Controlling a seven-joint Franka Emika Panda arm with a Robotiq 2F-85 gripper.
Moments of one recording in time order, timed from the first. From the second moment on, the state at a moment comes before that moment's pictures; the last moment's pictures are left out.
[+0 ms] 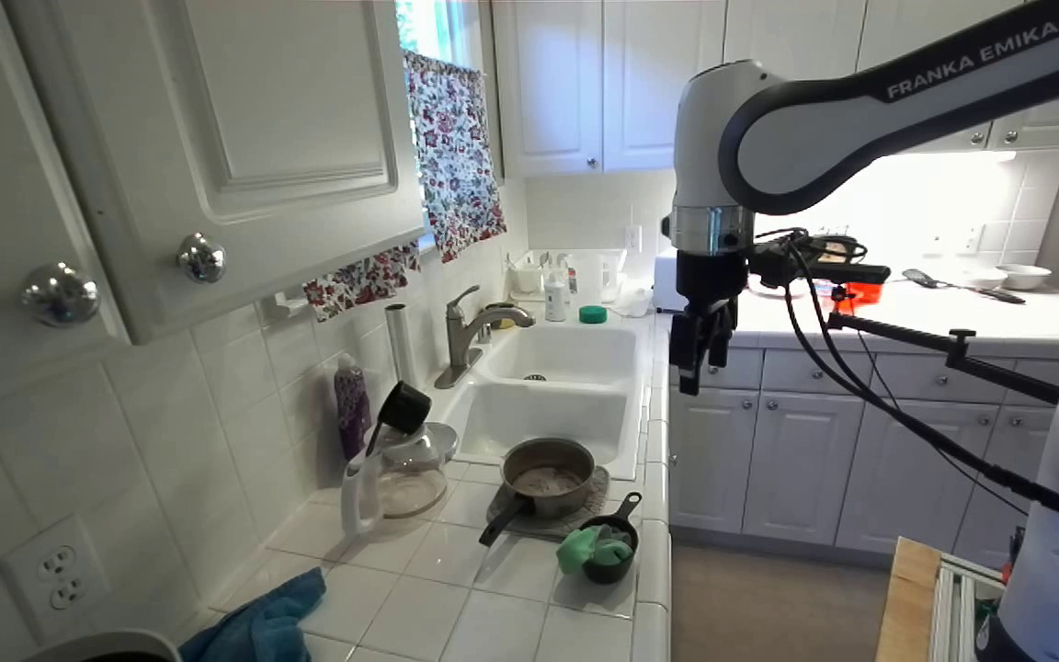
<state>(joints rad) 0.01 -0.61 0.00 -2.52 -0.04 1.92 0.03</state>
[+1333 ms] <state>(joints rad) 0.06 -0.27 0.09 -2.60 -0.04 2.26 0.05</state>
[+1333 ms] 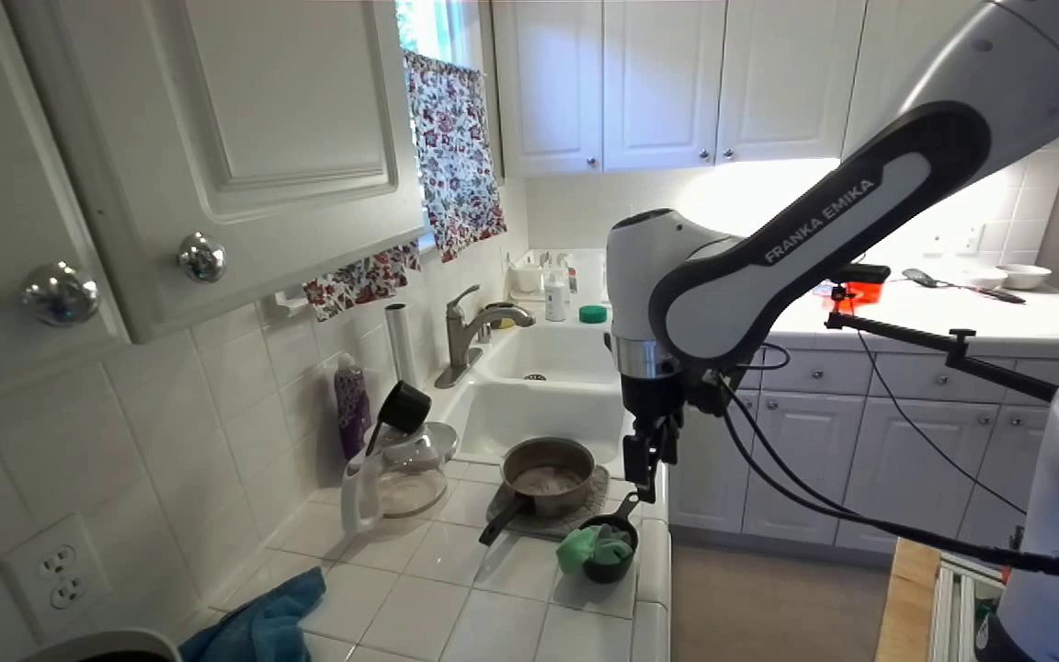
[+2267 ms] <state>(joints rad) 0.10 0.12 0.12 -2.38 -0.14 2.29 0.14</state>
